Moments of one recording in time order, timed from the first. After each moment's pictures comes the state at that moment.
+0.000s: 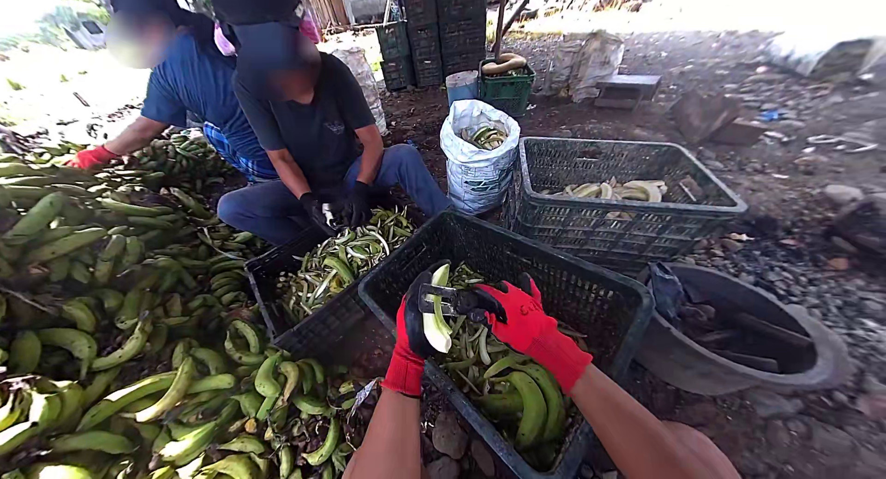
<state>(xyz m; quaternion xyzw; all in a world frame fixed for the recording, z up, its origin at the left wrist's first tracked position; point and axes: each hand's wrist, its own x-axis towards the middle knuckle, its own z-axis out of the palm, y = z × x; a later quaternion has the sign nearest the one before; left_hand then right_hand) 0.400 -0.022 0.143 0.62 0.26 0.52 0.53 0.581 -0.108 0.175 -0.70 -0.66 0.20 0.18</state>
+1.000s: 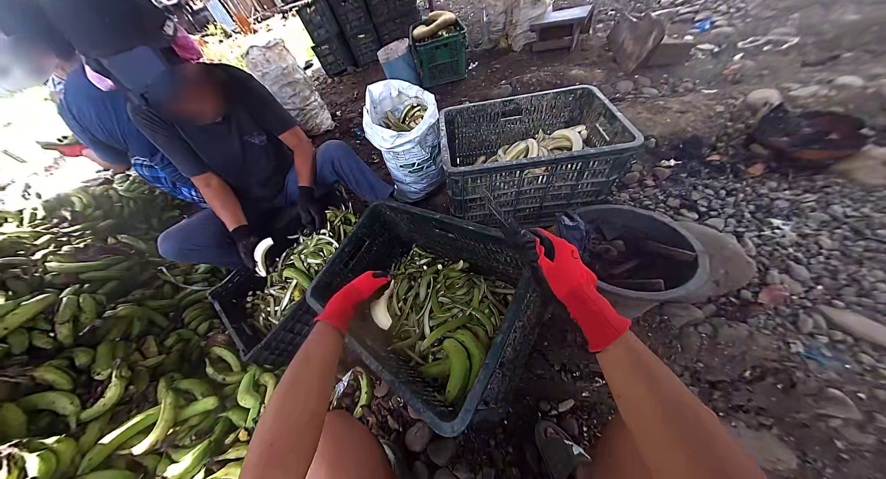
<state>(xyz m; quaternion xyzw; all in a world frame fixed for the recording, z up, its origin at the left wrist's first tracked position) 0.460 0.022 0.180 0.76 0.51 -0.08 0.39 0.724 -0.230 0.185 -0.78 -0.39 0.20 0.44</state>
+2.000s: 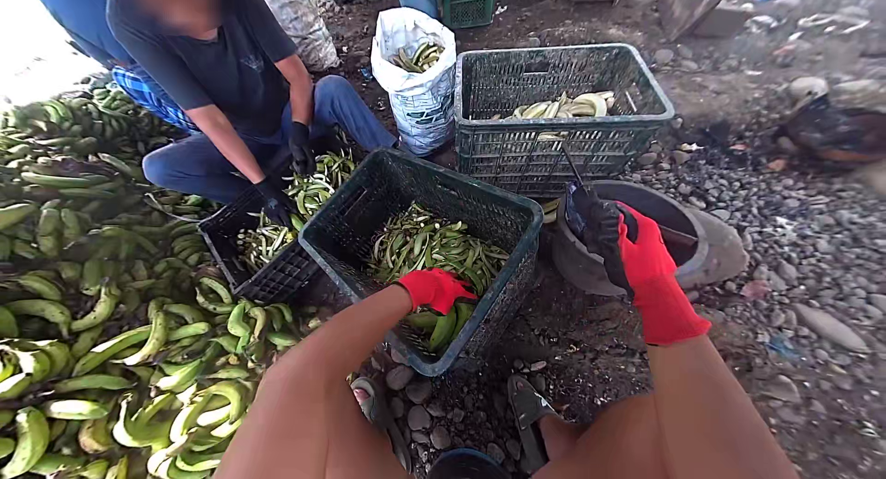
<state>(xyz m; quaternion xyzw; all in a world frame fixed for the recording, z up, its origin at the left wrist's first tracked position) 0.537 -0.094 0.107 0.90 0.08 -0.42 0.09 0.765 -0.310 0.154 -0.81 -0.37 0.17 0.43</state>
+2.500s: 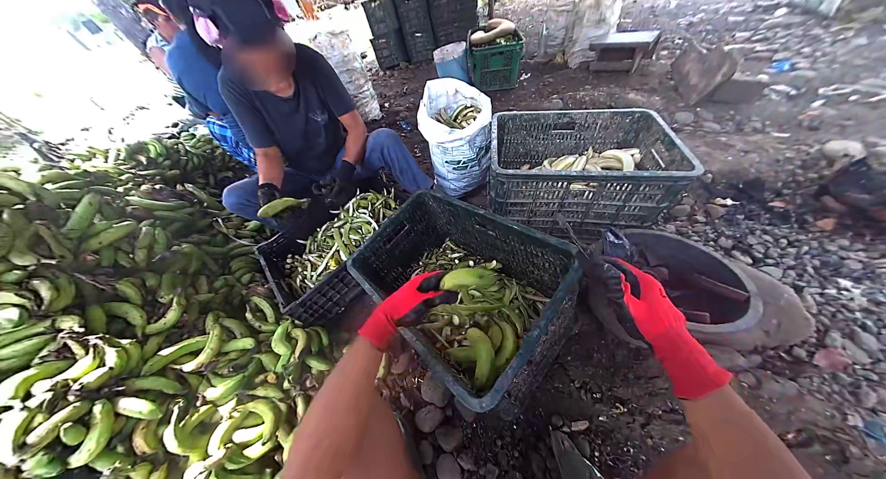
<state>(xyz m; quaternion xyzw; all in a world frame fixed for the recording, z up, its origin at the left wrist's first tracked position) 0.425 -0.058 0.180 0.79 0.25 0.10 0.55 0.735 -0.281 0.170 -0.79 -0.43 0.20 0.40</state>
